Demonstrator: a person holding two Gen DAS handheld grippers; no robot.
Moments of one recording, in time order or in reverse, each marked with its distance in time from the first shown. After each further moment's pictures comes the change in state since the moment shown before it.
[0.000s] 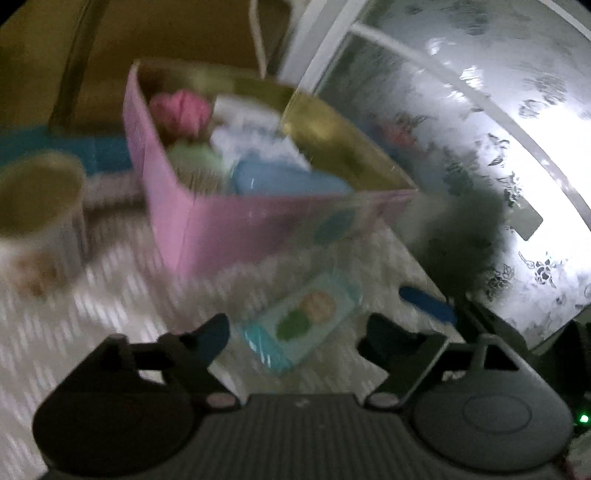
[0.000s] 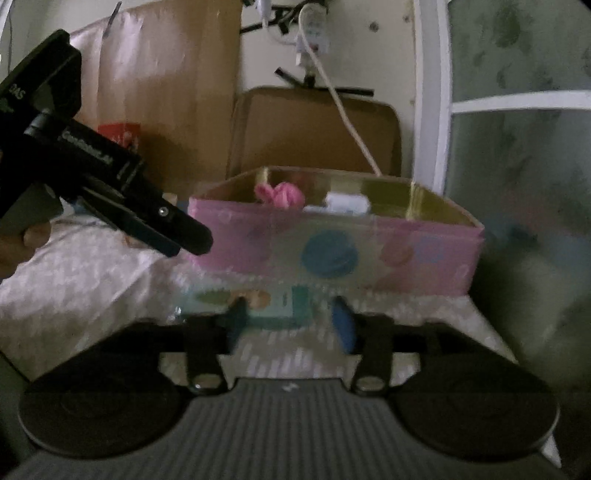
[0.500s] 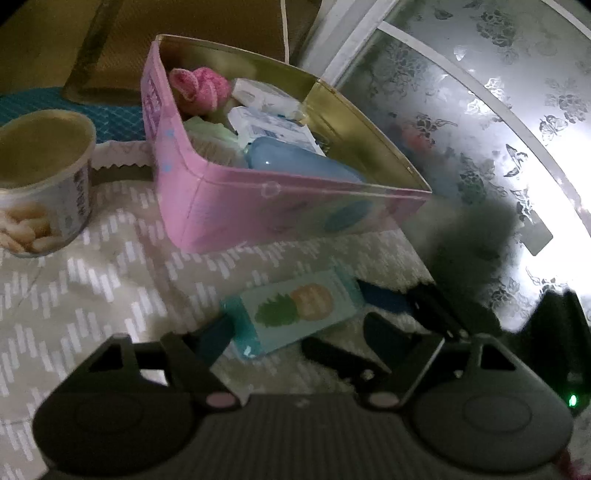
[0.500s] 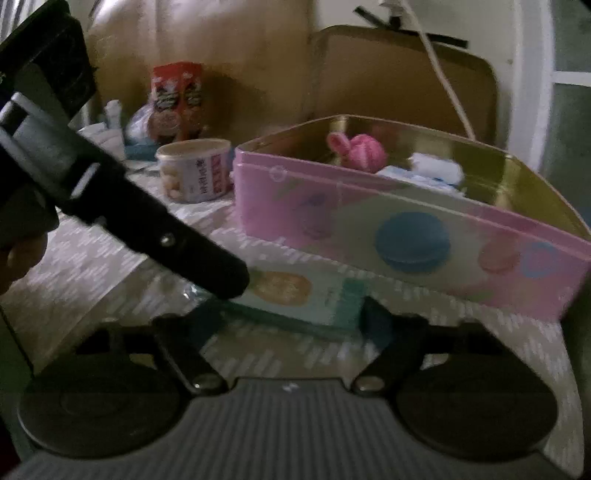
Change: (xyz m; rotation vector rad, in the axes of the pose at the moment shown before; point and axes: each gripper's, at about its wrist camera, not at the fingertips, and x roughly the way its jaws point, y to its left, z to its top) left arm 0.002 0.005 -0.008 -0.071 -0.008 0.003; right arm 0.062 0.001 0.019 -0.091 0.182 0.238
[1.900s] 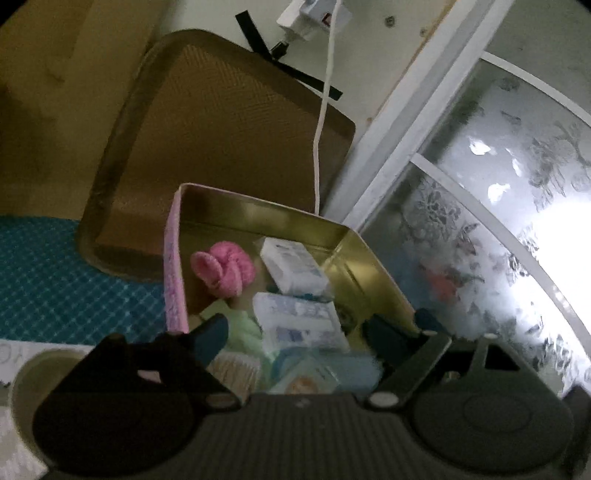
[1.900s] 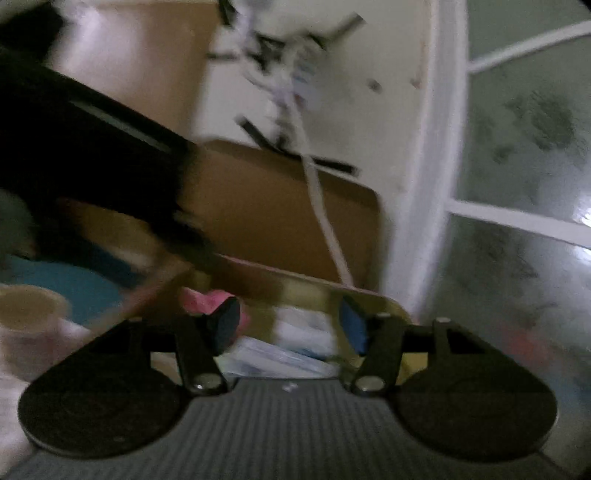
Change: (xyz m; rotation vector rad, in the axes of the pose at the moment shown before) left arm -0.019 0.009 0.125 -0.039 -0.306 0.081; right arm 0.042 -0.023 0.100 -0.026 -0.294 -0.526
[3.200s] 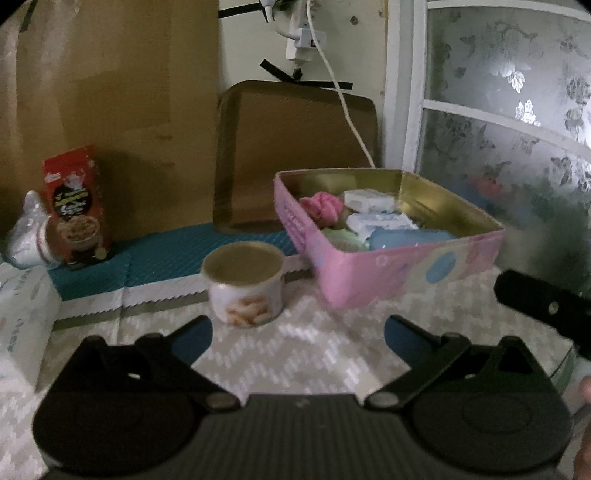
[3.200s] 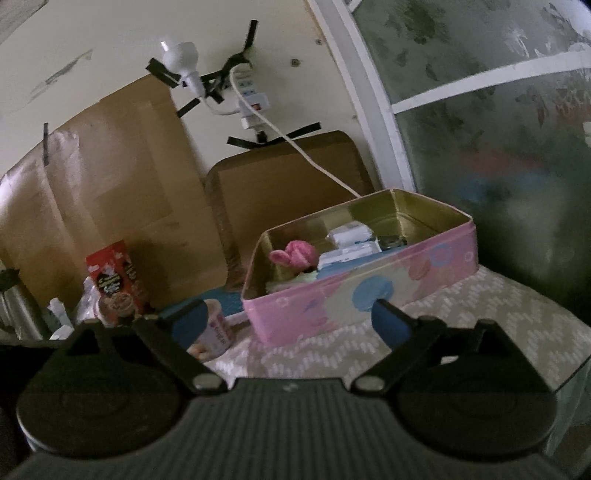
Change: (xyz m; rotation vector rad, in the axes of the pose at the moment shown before) left arm -0.147 -0.016 -0.132 0.321 -0.058 0.378; right arm -0.176 0.026 -0.021 0.567 0.094 0.117
